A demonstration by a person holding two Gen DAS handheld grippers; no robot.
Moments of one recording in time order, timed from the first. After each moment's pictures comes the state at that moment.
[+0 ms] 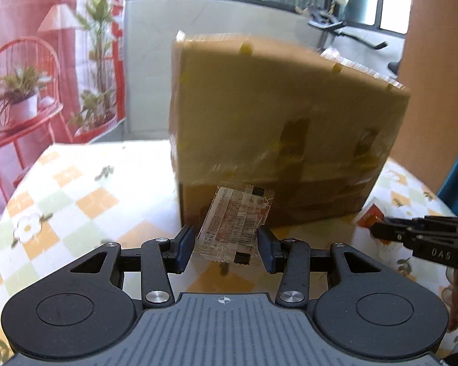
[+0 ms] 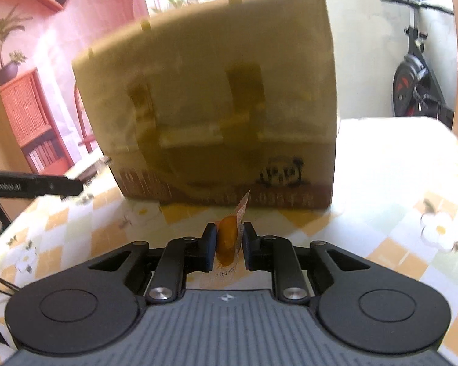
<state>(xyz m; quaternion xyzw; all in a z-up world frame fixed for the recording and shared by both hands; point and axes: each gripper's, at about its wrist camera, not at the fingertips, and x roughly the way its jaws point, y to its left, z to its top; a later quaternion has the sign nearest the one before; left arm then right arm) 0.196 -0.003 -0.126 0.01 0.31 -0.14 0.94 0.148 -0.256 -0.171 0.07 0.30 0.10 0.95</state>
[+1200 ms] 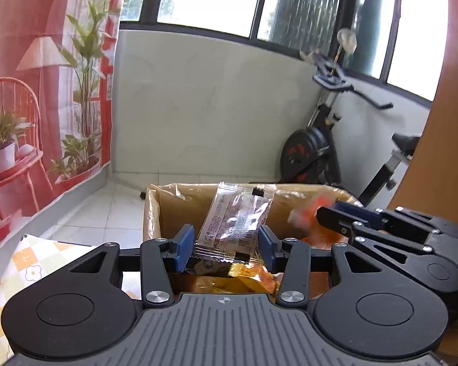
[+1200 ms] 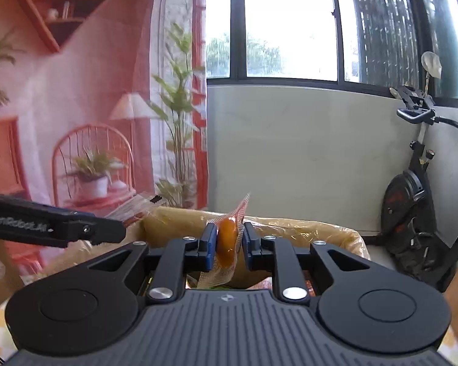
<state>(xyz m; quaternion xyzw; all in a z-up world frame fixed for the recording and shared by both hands) 0.354 -0.039 -0.015 -0.03 0.27 -0.15 0.95 0.329 -0.194 -0.013 -0.02 0.18 0.06 0.98</state>
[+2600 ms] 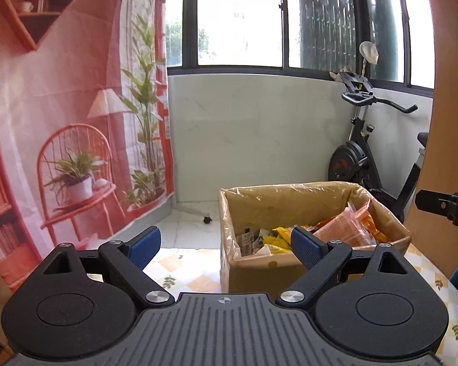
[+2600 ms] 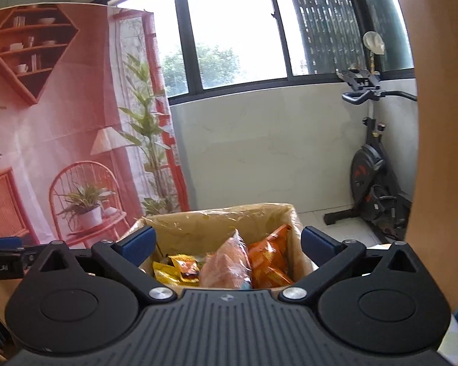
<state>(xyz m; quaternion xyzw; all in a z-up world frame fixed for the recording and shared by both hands) 0.189 -0.017 0.048 0.03 0.20 -0.04 0.98 0.170 -0.227 0.047 0.07 0.17 -0.01 0.98</state>
